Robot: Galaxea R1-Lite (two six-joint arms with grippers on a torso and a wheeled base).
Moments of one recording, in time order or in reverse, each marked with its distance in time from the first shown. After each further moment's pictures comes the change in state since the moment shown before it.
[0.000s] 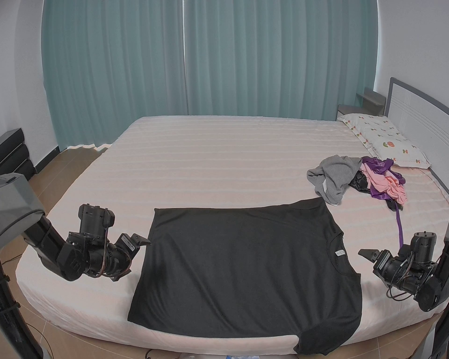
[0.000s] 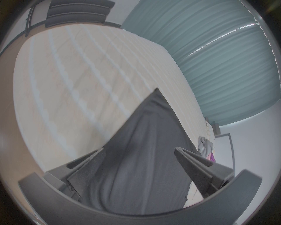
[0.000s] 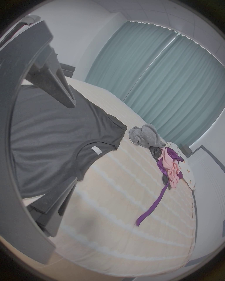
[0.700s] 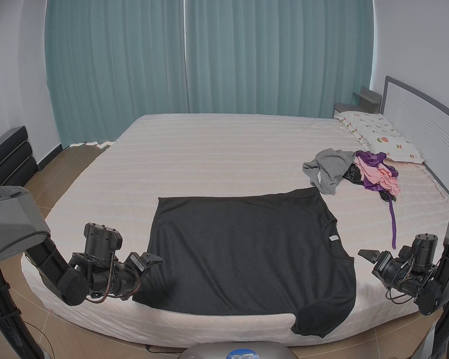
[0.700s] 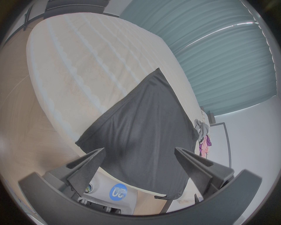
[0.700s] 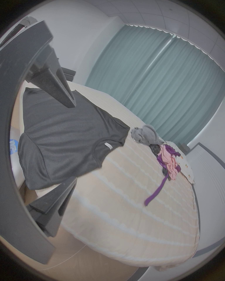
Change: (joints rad) left arm -0.106 -0.023 0.182 -0.161 -0.030 -0.062; right arm 0.011 0.006 0.046 -0.077 0.014 0.027
